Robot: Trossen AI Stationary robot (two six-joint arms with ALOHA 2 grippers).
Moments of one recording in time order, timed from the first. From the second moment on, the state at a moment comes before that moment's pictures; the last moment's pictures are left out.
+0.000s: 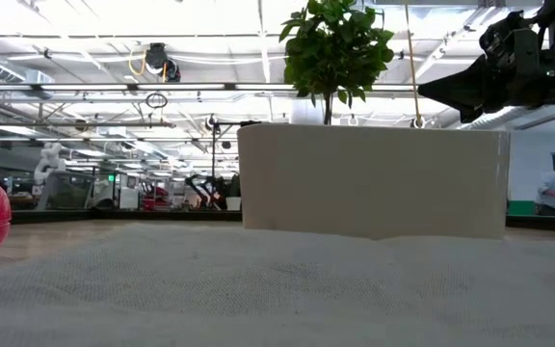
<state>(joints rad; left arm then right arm) 0.11 1.10 1.17 -0.38 -0.06 0.22 -0.06 0.42 0.02 0.45 0.16 0.01</state>
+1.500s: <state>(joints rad) 0.03 0.34 0.24 0.09 -0.11 0.18 -0.07 0.36 0.02 0.42 0.05 0.05</state>
